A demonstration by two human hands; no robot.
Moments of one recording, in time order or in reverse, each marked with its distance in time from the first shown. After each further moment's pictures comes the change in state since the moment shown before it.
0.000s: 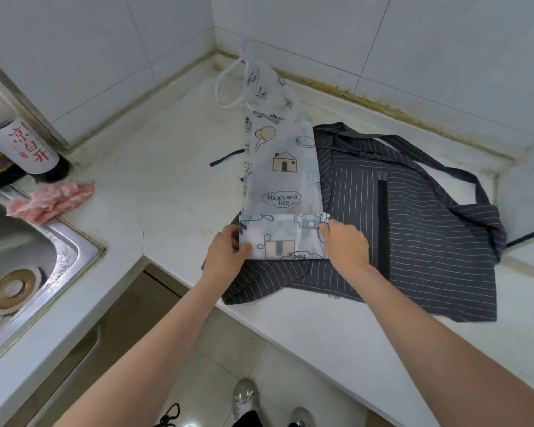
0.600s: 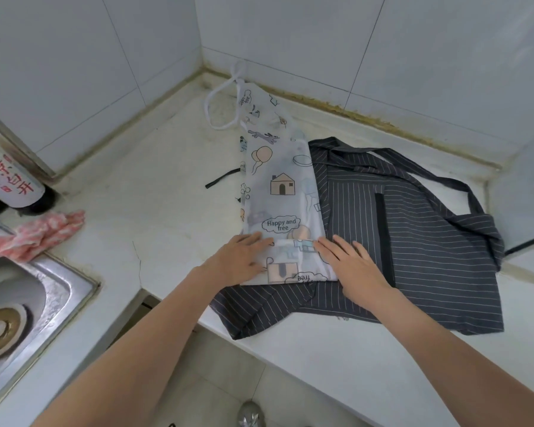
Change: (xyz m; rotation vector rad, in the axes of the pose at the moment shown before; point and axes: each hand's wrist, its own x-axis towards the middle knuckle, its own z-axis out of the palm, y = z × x) left_hand 0.065 0.000 -0.014 0.777 -0.482 0.540; right_hand -0.004 0.030 0.003 -0.518 -0.242 -0.416
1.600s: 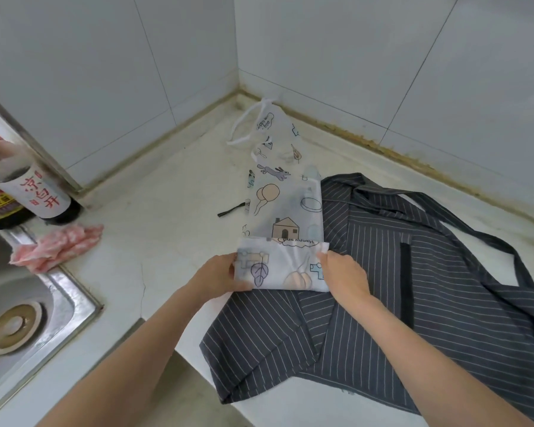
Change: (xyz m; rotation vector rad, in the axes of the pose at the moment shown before) left_hand 0.010 -0.031 -0.033 -0.573 0.097 -0.450; right_hand 0.095 -0.005 -0.052 0.430 0.077 0.229
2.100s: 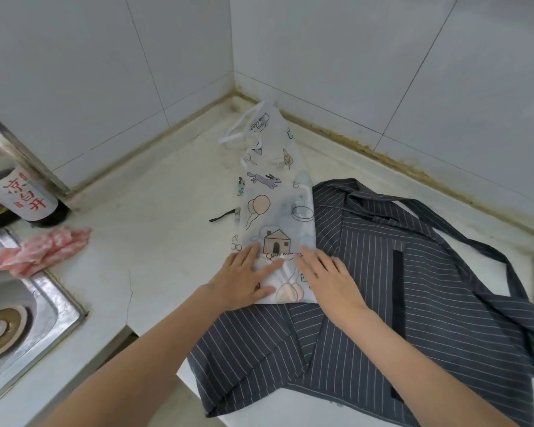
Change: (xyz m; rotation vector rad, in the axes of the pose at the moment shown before) left_hand 0.024 0.019 0.033 0.768 0.001 0.387; right_hand -0.006 0.018 0.014 -0.341 0.173 -0.431
